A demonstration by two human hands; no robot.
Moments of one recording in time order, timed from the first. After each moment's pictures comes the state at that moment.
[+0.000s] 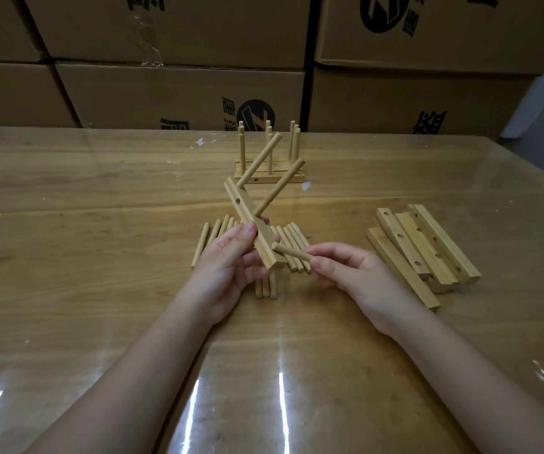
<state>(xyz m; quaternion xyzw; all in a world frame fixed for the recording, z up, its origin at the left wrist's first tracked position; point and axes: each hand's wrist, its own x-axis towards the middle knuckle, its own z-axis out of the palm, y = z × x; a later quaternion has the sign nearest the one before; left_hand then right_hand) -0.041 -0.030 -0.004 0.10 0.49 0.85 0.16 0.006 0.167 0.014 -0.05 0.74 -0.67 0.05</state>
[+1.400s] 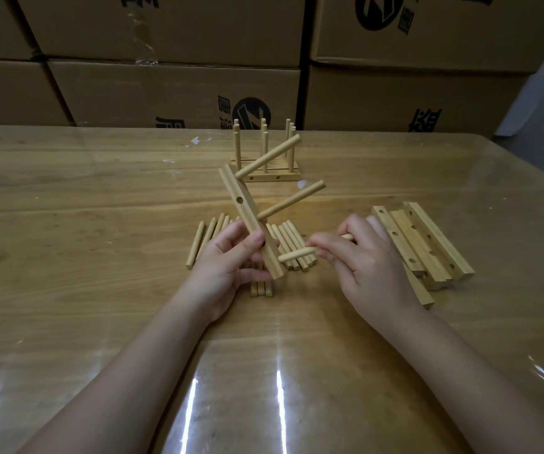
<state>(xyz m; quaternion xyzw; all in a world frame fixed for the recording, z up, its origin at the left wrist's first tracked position) -0.037 -0.031 -0.002 0.15 0.54 0.82 0.15 0.010 0.171 0.024 -0.20 0.90 -0.18 -0.33</state>
